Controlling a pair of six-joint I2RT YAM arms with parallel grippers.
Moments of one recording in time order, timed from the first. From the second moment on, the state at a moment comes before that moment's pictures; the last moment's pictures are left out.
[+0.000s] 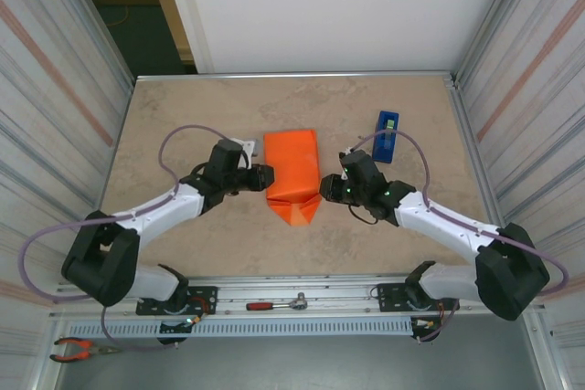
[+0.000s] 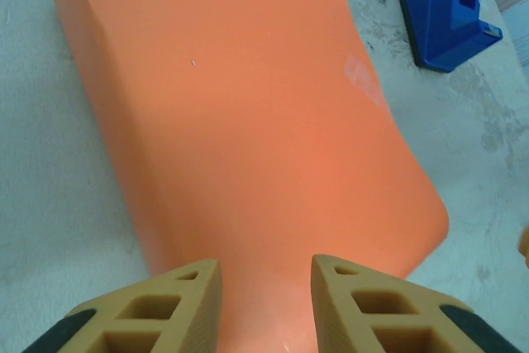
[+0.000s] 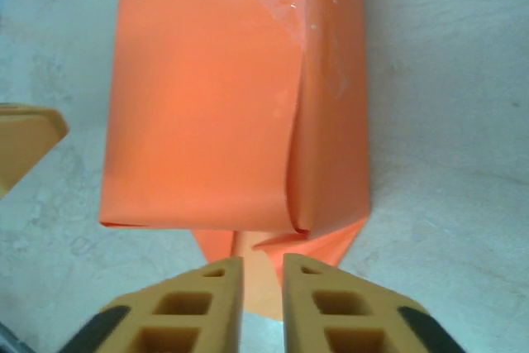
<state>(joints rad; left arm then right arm) -0.53 1.39 0.75 -0.05 0.25 -0.47 0.68 1.24 0.72 -0.23 -0.08 0.79</state>
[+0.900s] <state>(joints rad) -0.55 1.47 0.71 0.09 0.29 -0.51 0.73 1.51 0.79 -0.04 -0.14 0.81</state>
